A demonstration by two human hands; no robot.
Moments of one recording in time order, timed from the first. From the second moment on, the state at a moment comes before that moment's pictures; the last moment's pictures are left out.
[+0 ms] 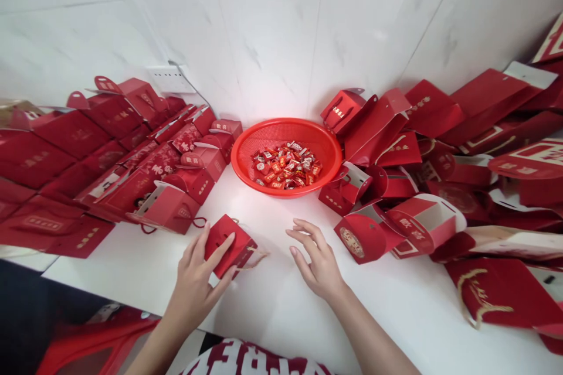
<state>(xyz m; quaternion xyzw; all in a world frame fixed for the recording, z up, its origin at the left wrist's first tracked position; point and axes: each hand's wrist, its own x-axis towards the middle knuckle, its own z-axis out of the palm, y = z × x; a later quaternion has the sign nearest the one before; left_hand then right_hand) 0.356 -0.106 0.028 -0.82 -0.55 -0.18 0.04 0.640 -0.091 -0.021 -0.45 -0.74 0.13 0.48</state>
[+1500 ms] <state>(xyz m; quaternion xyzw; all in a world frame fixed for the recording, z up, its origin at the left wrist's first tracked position) 0.170 -0.042 0.042 -0.54 -0.81 -0.18 0.14 0.636 -0.094 -0.028 -0.46 -0.75 0.13 0.46</state>
